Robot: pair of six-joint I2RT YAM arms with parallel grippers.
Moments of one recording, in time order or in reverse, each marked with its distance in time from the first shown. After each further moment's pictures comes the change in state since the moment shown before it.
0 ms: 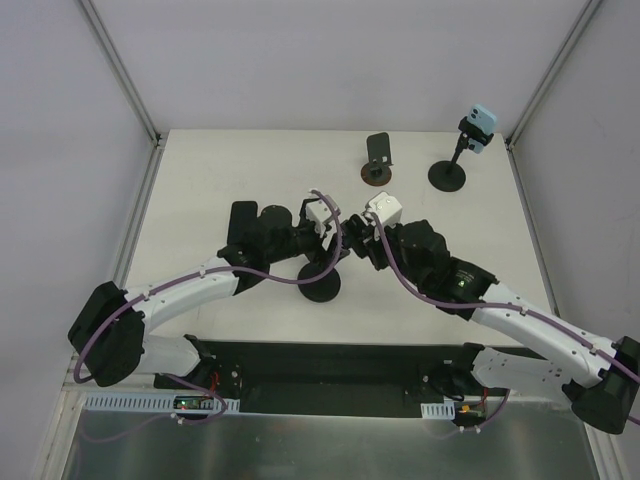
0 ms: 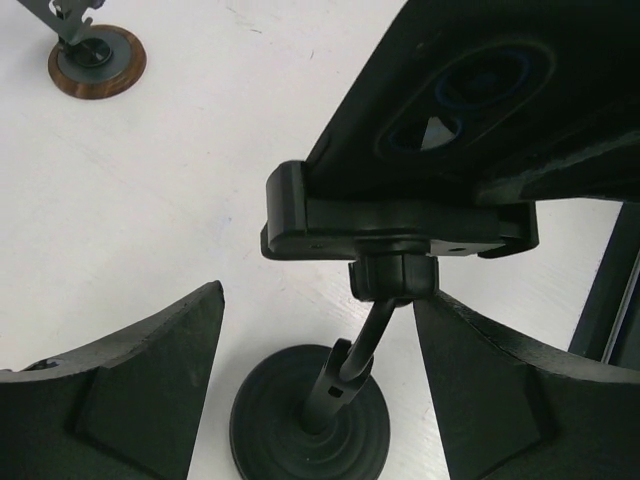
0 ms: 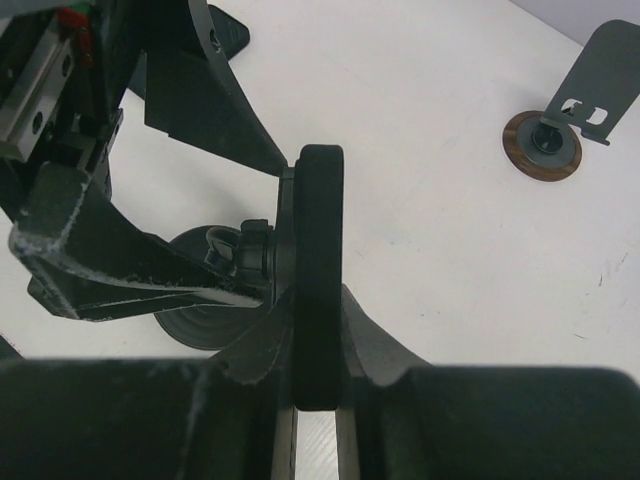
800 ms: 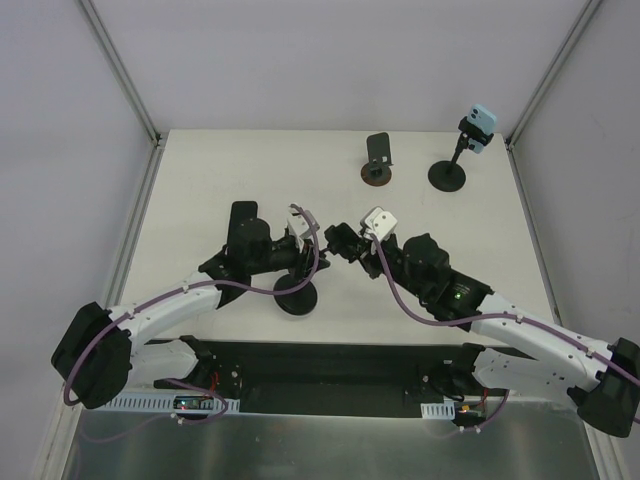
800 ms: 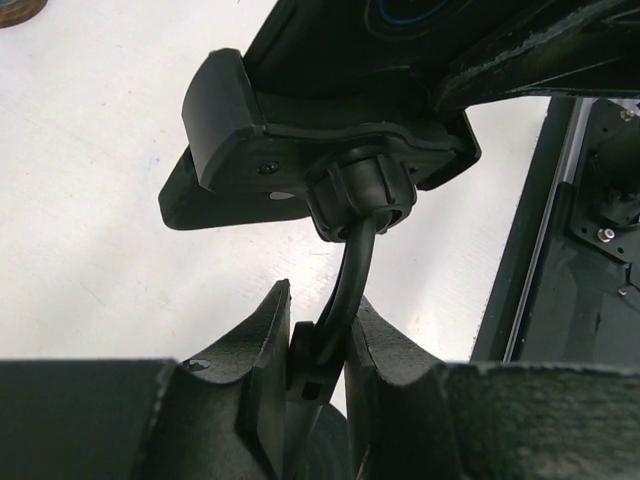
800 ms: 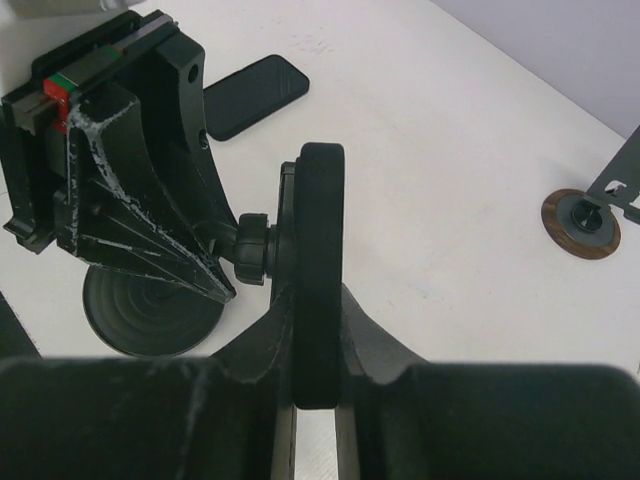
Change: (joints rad) left arm 0.101 -0.141 -0.180 0.007 0.193 -0.070; right arm 0.027 -0.045 -0.140 0.231 -0.106 -0.097
